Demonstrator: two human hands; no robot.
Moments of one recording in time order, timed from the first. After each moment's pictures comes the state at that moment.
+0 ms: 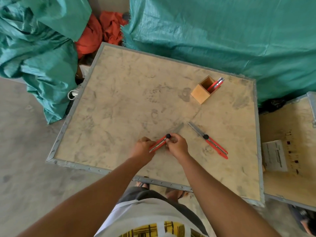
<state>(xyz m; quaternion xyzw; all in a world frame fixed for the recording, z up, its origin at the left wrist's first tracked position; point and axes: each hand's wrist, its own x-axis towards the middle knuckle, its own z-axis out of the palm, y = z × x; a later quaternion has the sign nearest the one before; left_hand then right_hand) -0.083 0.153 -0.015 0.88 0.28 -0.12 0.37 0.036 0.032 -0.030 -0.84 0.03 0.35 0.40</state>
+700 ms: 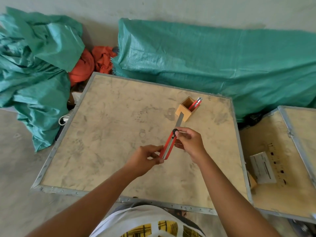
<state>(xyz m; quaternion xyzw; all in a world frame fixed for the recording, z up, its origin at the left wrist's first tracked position) -0.049 0.135 0.086 0.77 0.21 -0.04 0.60 0.108 -0.005 0.101 -0.76 -0.01 0.30 0.57</state>
